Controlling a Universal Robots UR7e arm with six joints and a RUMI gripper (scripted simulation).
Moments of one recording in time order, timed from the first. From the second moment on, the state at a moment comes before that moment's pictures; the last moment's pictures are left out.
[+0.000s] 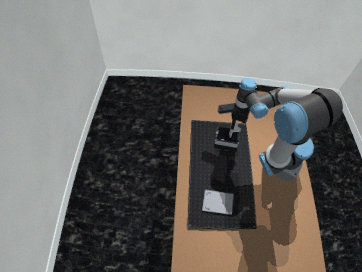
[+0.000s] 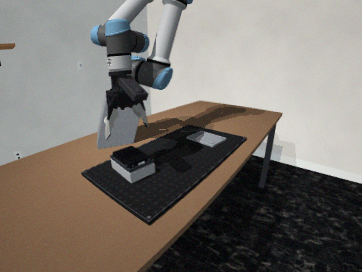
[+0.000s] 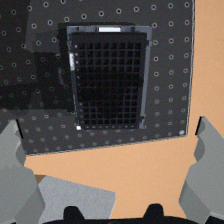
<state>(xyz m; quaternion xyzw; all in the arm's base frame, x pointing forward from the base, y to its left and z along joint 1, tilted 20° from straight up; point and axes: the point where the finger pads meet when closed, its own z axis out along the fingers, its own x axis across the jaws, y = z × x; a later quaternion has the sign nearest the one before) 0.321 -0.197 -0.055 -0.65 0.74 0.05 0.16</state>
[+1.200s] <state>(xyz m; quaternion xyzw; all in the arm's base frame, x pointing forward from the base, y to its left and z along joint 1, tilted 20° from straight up) 0.323 -0.189 -0.082 -0.64 0.75 0.06 0.16</state>
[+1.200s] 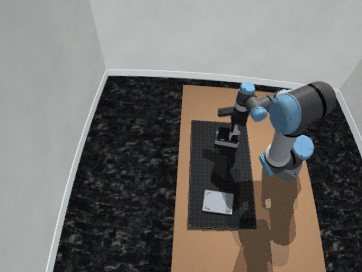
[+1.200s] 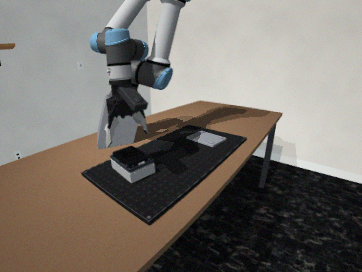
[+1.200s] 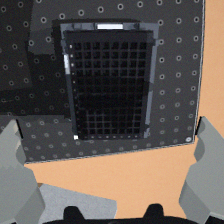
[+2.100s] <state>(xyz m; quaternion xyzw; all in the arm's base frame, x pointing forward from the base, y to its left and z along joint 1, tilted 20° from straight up) 0.329 -0.178 -0.118 -0.64 0.75 0.06 0.16</state>
